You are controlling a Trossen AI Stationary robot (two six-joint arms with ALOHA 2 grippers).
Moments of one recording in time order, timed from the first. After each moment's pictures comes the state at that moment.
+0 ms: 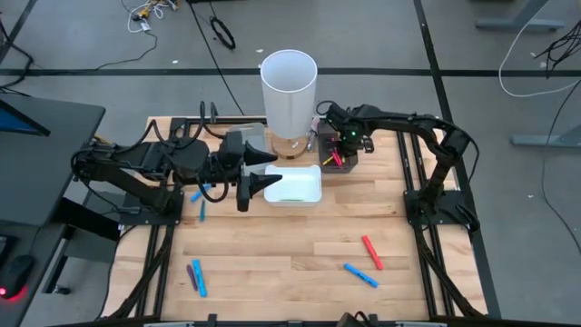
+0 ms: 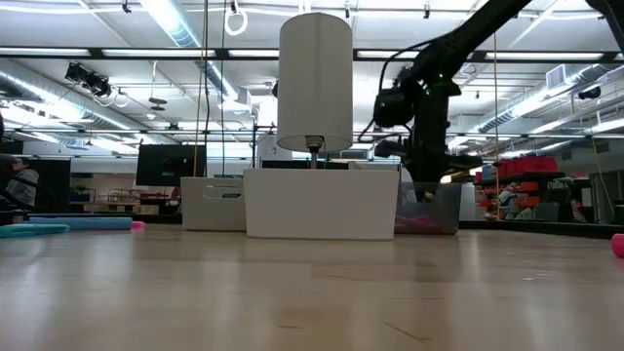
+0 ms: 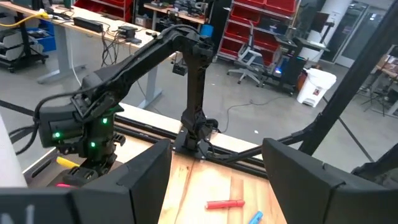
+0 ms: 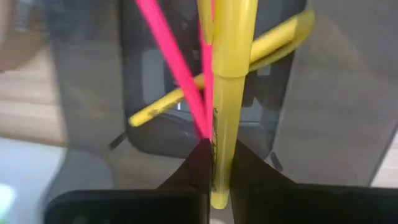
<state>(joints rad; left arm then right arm) -0.23 1.31 1.57 -0.40 -0.38 -0.32 -0.63 1.78 1.22 -0.90 -0.12 0.85</state>
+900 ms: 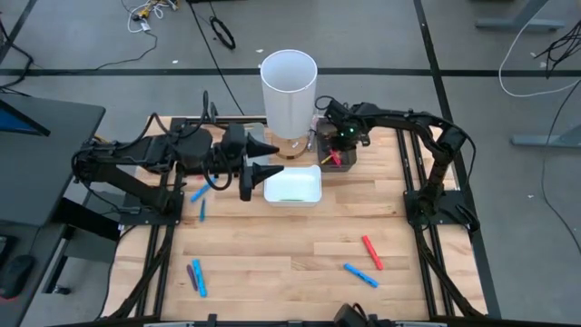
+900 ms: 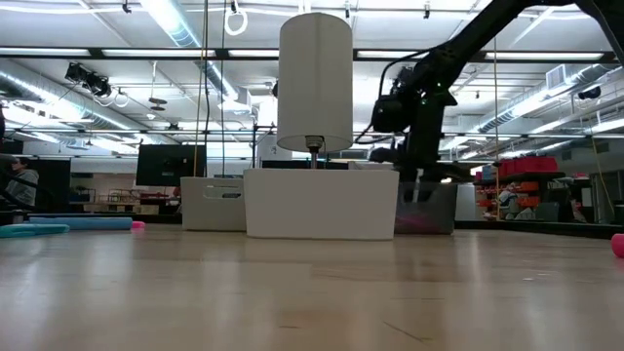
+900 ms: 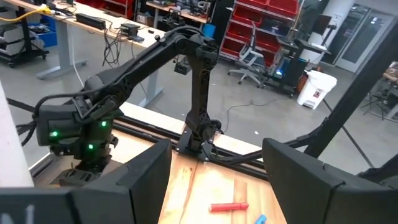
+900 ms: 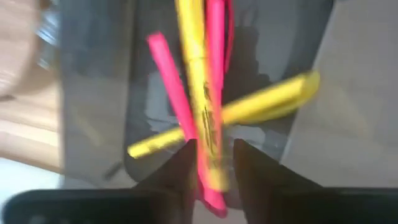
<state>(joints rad) -0.14 1.31 1.57 -0.40 -0.30 -0.33 -0.67 1.82 1.23 -0.80 -0.10 0.71</state>
